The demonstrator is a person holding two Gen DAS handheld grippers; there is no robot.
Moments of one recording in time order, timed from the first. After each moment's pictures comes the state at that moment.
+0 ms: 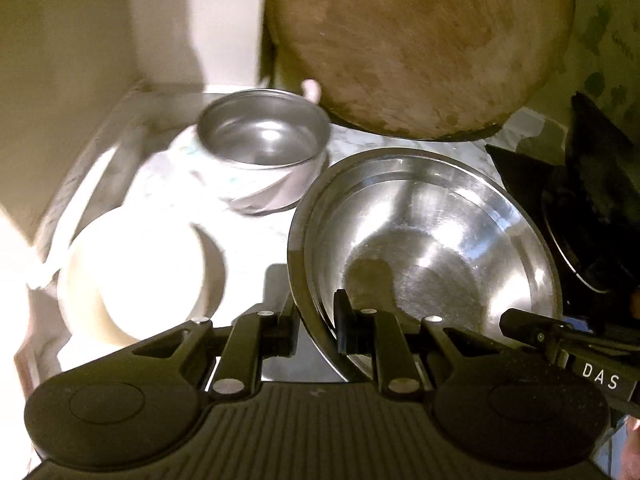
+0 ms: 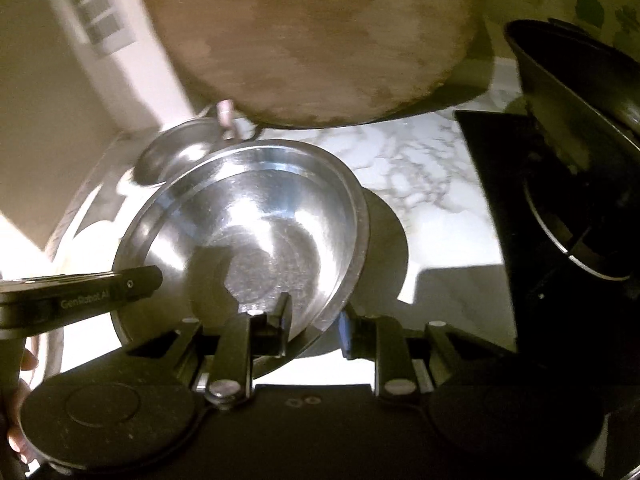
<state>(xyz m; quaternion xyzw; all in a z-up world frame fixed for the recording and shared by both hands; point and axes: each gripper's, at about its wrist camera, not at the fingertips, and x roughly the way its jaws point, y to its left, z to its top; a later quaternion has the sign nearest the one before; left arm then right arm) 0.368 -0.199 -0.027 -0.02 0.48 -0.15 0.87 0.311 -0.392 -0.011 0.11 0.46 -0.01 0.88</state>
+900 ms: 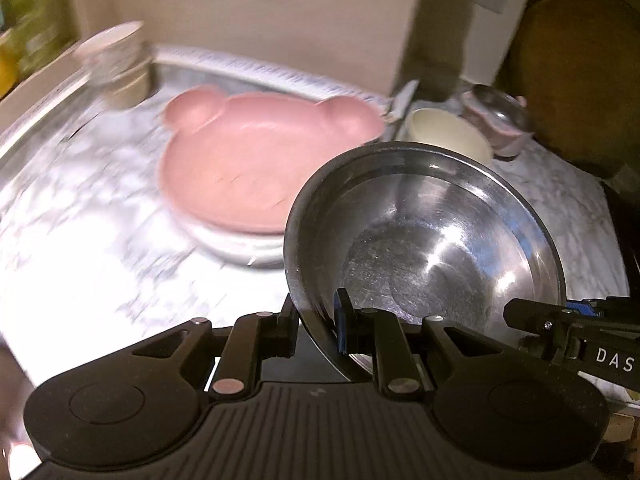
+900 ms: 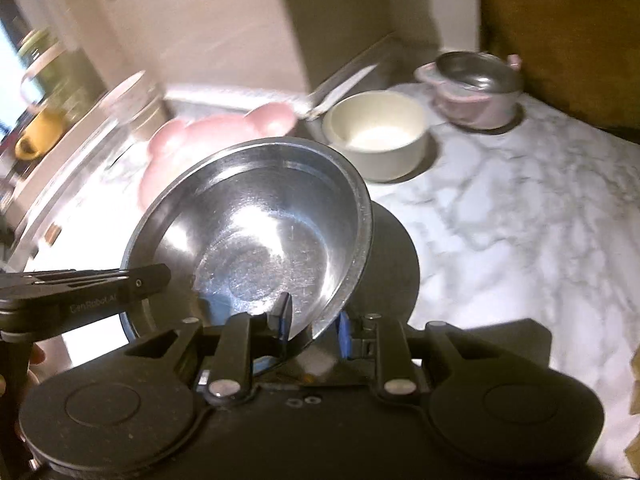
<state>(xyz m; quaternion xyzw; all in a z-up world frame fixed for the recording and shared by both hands) 0.179 -0.002 -0.015 -0.11 0.48 0.07 0.87 0.221 -0.202 -0.003 0.00 0.50 0.23 0.84</state>
